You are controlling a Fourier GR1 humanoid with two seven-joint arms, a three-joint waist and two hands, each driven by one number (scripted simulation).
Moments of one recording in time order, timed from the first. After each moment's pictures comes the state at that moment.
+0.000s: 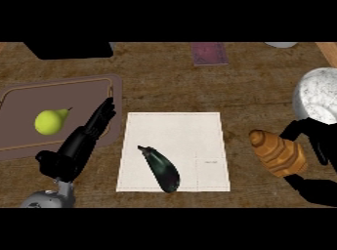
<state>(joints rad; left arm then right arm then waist) -0.07 0.14 -0.15 -1.61 0.02 -0.12 0.07 -0.04 -0.64 0.18 -2.09 0.61 0.10 0.23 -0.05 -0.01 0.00</state>
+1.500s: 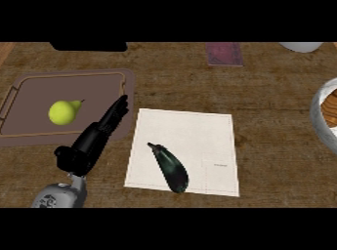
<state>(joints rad) -0.12 0.09 -0.17 -1.57 -0.02 -0.16 0.06 -0.35 -0.74 -0.19 -1.16 0.56 0.22 -0.16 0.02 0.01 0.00</state>
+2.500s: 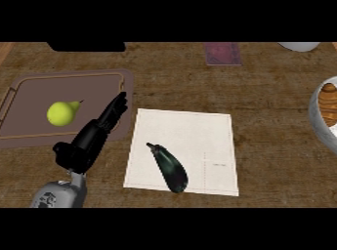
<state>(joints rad) -0.14 0.07 -0.15 -1.57 -0.02 -0.16 0.07 -0.62 -0.85 -0.54 -0.59 0.30 0.25 -0.36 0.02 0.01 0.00</state>
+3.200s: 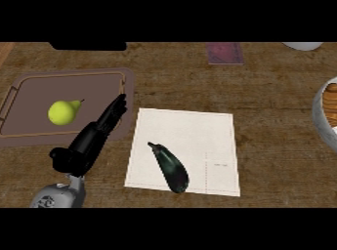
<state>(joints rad) -0.12 0.08 -0.15 -1.59 -0.02 -0.17 0.05 -0.48 -1.12 -0.72 -0.25 0.20 0.45 -0.60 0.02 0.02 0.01</state>
